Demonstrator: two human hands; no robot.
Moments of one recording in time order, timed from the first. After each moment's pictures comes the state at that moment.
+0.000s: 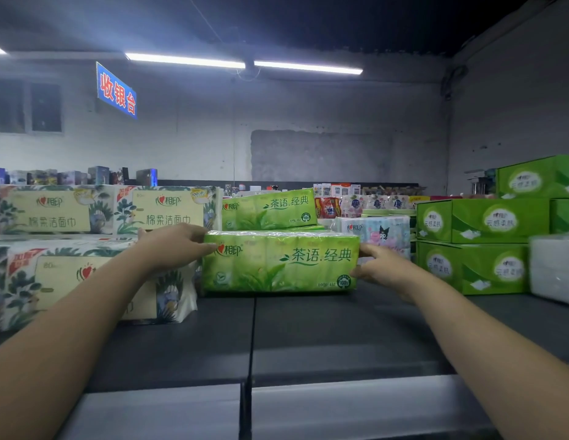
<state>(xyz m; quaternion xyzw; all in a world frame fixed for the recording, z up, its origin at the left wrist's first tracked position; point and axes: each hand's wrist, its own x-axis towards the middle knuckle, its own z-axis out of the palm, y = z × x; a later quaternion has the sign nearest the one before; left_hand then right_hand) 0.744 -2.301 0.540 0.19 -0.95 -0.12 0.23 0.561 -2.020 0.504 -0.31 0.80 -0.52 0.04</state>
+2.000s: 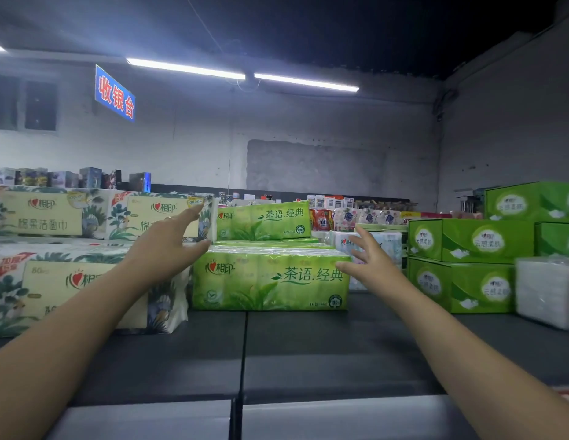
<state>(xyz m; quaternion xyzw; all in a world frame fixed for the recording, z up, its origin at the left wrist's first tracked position) 0.753 -2.290 0.537 0.13 -0.89 -0.11 0.41 0.567 -2.024 0.509 -0.37 0.74 -0.56 -0.09</state>
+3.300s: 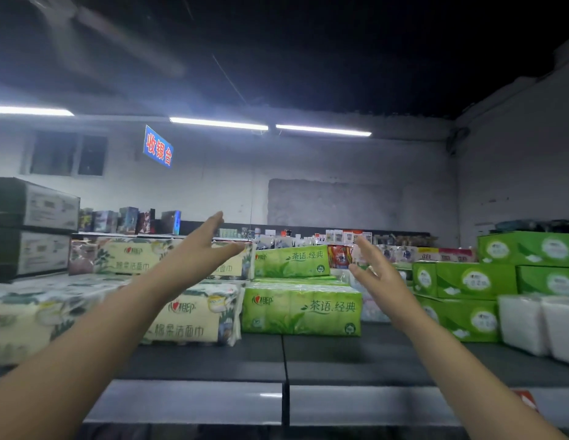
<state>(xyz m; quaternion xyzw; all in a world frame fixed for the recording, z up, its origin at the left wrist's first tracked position) 0.894 -2.225 0.592 0.07 -0.85 -0.33 0.41 0.693 -1.993 0.552 -0.46 0.67 -0.56 -0.17</state>
